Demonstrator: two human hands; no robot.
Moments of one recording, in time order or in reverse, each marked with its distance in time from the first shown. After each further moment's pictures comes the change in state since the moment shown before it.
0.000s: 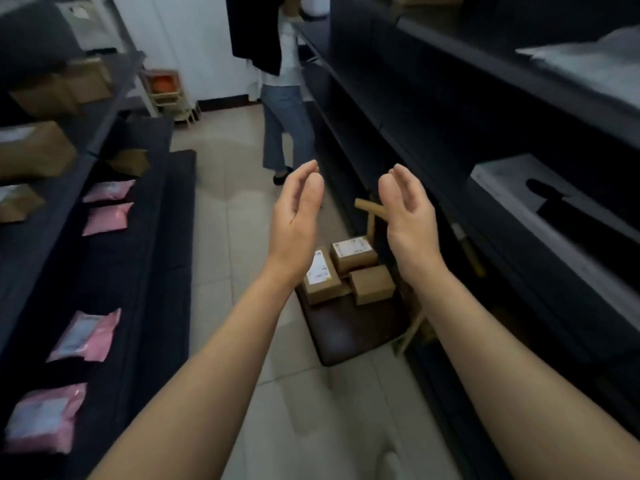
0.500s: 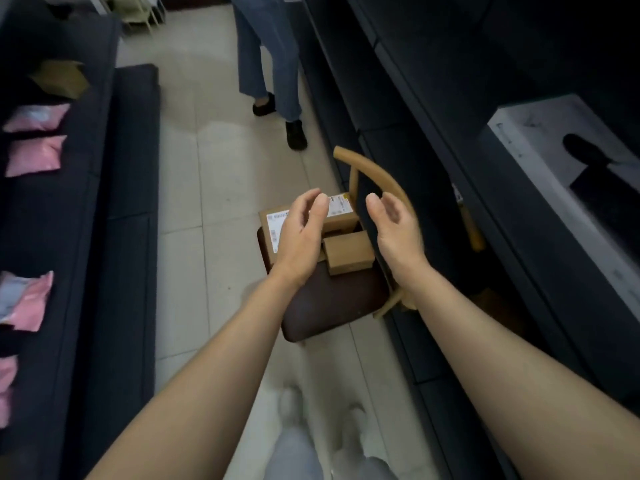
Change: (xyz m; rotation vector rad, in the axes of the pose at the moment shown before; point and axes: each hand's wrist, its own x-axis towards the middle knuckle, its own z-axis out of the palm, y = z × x) left_hand 0.044 -0.174 0.108 0.112 -0.026 -0.408; right_hand 0.107 0.176 -0.060 -0.179 -0.079 0.390
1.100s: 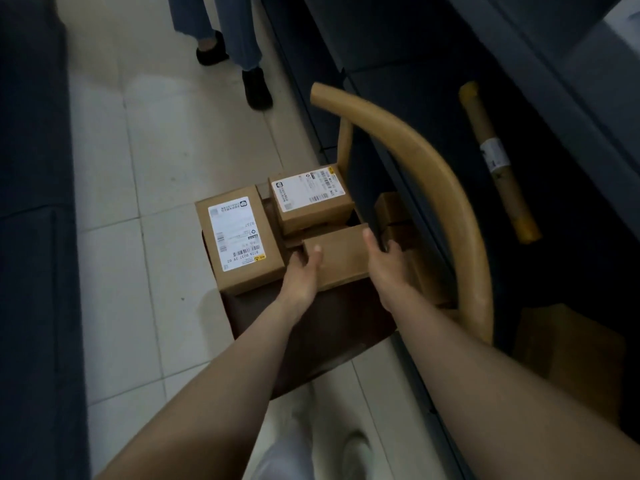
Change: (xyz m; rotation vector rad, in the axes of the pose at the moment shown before) left_hand 0.128 -0.267 0.080 0.065 -0.195 -0.597; right_hand 0.171 0.231 0.052 -0.159 0.199 0.541
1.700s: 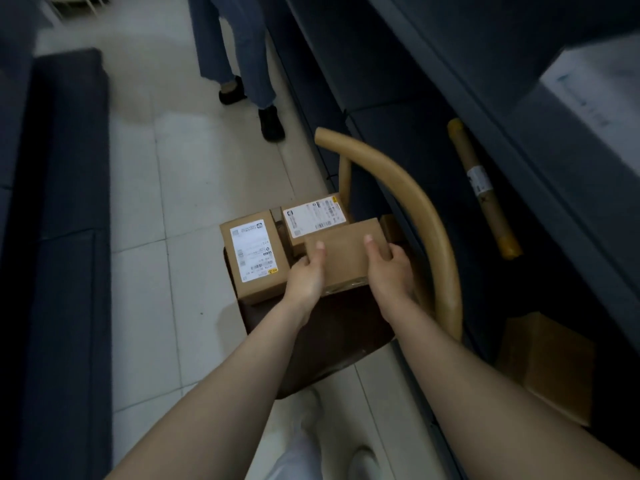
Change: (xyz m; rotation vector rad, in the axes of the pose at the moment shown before) left_hand -0.069 0.058 -0.008 -0.088 0.019 0.024; right_hand -0.070 -0.035 -0.031 -0.004 0.092 -0.190
